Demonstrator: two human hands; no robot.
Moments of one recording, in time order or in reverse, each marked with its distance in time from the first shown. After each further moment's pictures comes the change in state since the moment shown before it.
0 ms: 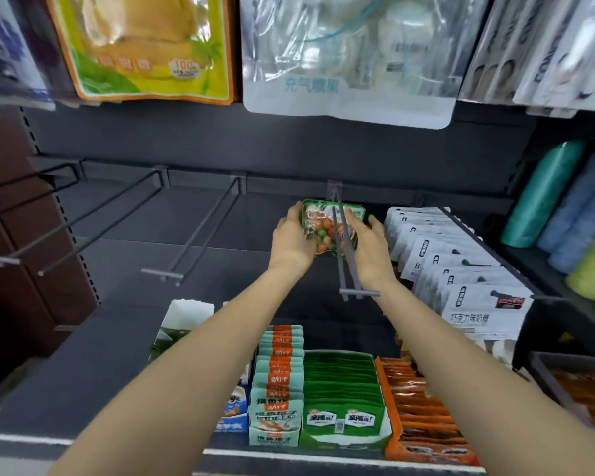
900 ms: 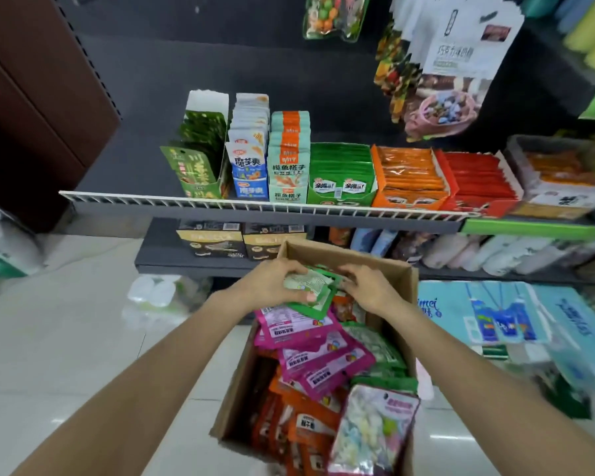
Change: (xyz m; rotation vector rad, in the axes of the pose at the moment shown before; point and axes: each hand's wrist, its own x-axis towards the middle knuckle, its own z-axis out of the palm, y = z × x) left_hand -0.362 -0.144 -0.023 0.302 -0.871 -0.090; right_hand -0.376 0.094 0.026 -0.278 -0.791 0.331
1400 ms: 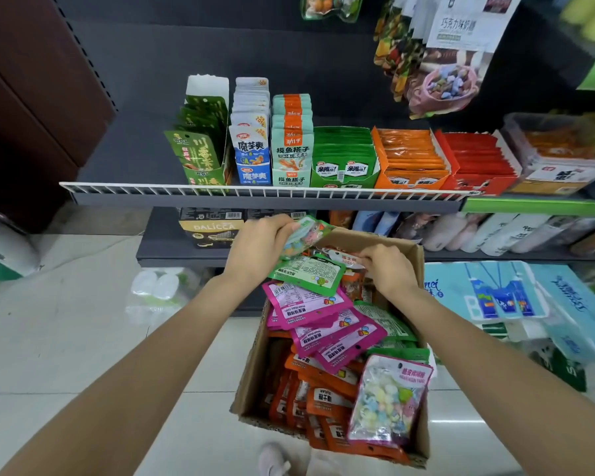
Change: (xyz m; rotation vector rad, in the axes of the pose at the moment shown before) left_hand -0.018 -0.006 -0.017 0.091 0.653 0.218; right_hand -0.015 0.004 0.006 -0.142 0.308 0.056
